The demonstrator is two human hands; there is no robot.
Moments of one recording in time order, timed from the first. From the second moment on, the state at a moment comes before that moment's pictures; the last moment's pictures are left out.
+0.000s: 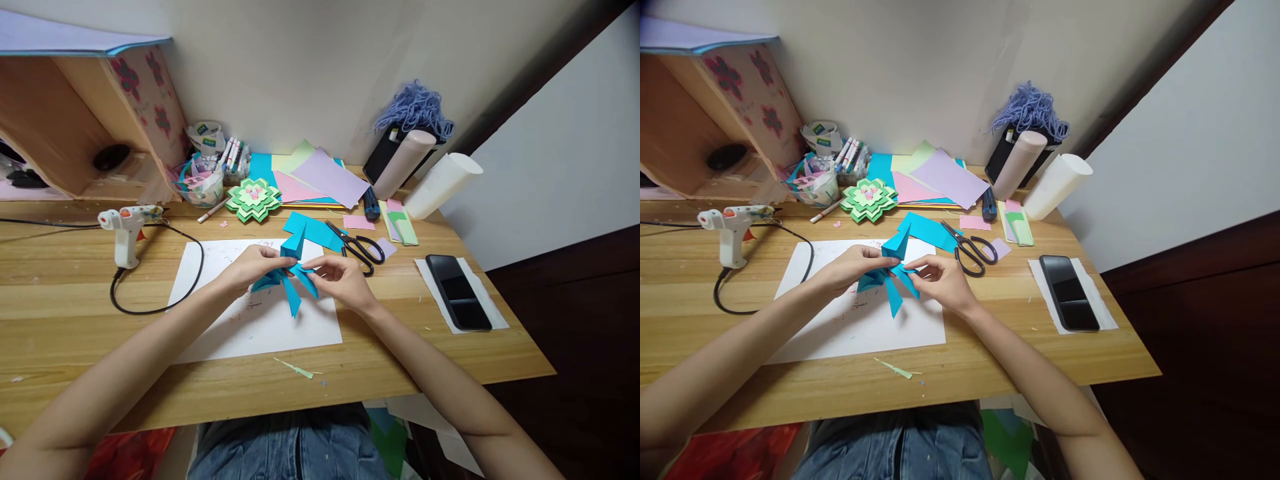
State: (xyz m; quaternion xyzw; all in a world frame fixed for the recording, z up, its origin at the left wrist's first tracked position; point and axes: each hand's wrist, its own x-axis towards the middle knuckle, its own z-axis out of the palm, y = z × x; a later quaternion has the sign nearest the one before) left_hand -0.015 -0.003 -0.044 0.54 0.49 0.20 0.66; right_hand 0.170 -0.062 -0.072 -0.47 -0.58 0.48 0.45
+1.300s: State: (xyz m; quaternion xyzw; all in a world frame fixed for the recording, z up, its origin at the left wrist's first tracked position) left_hand -0.012 -0.010 -0.044 0.59 0.50 0.11 0.62; right_hand 0.185 -0.048 -0.068 -0.52 -0.54 0.56 0.35
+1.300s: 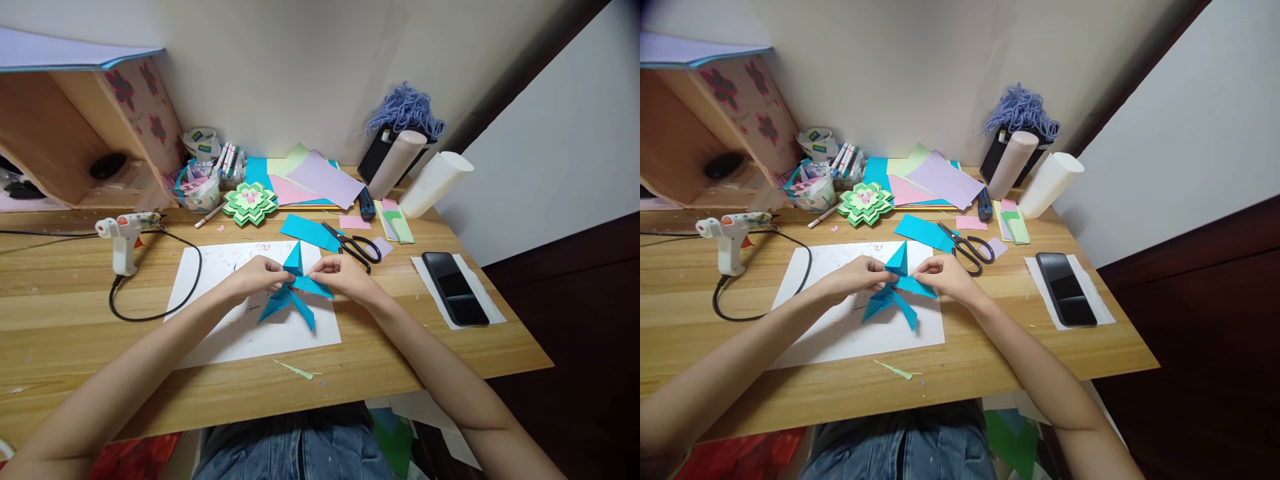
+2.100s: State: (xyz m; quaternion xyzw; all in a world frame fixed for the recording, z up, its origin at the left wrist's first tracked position) left_hand -0.006 -0.018 -0.037 0.56 0.49 0.11 0.66; right_hand 0.180 -0.052 -0.062 -0.49 -0.52 0.62 0.33
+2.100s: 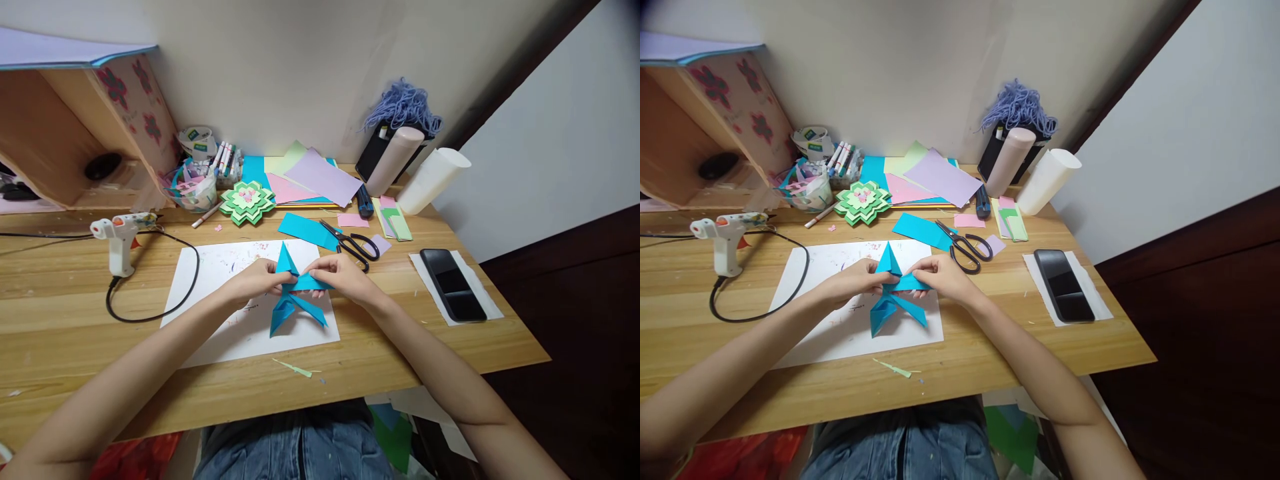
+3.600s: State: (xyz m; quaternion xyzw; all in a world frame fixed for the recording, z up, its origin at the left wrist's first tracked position) left_hand -0.009 -0.017 -0.037 0.60 0.46 0.15 0.64; right_hand 0.184 -0.054 -0.062 -0.45 -0.62 0.43 0.48
